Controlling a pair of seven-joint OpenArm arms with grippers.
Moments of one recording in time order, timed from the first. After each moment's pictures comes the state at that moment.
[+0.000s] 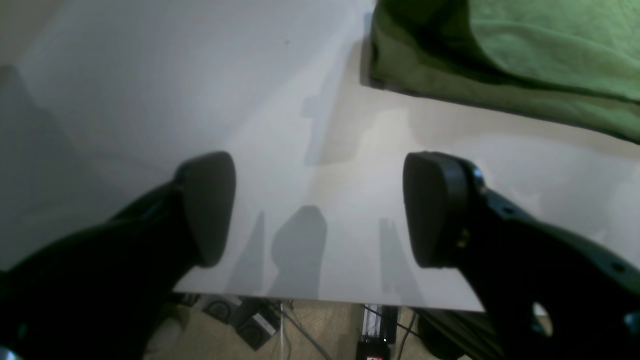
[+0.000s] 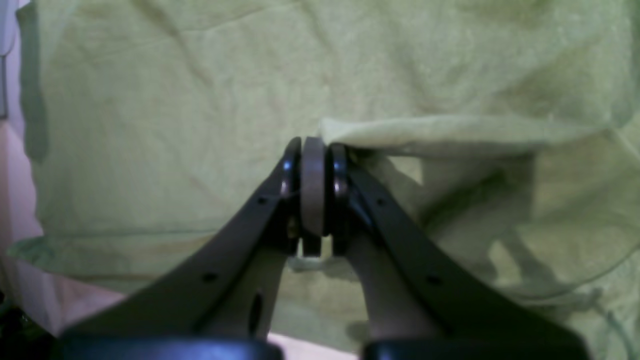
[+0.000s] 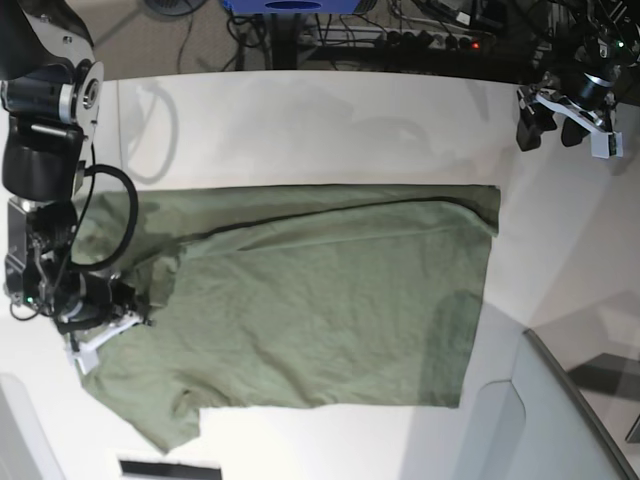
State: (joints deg) left arm 23.7 -9.0 -46.0 86.2 -24.2 -41.1 33.8; right arm 23.5 10.2 14.0 52.5 26.1 16.1 -50.9
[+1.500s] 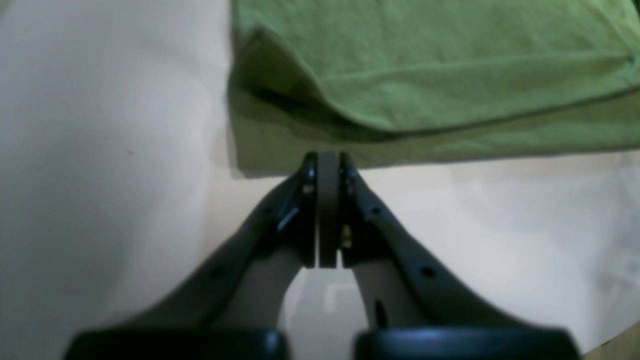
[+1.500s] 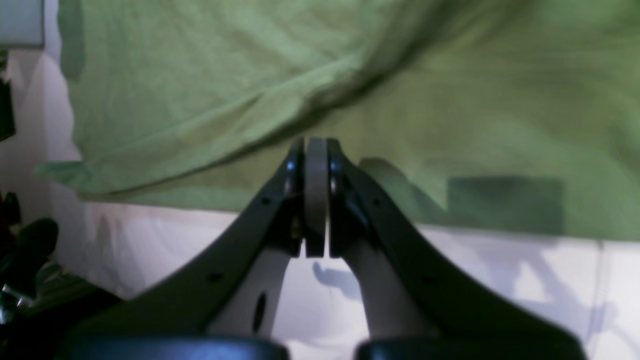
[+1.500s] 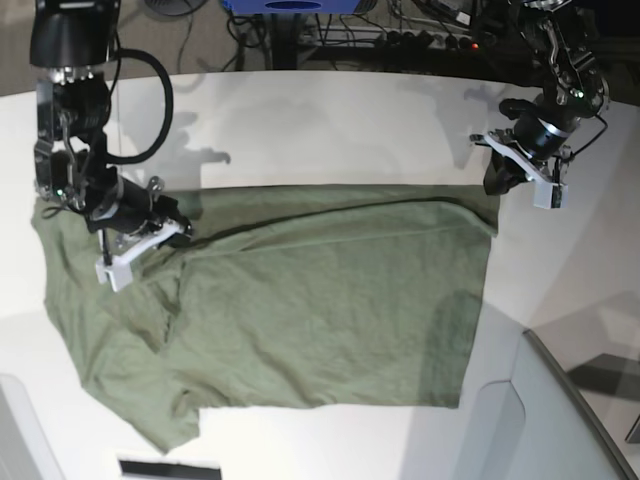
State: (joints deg) left arm 15.3 -7.3 -33.4 84.2 -16.0 -41.1 30.4; right arm -0.5 7.1 6.7 77.3 38.7 7.4 -50.0
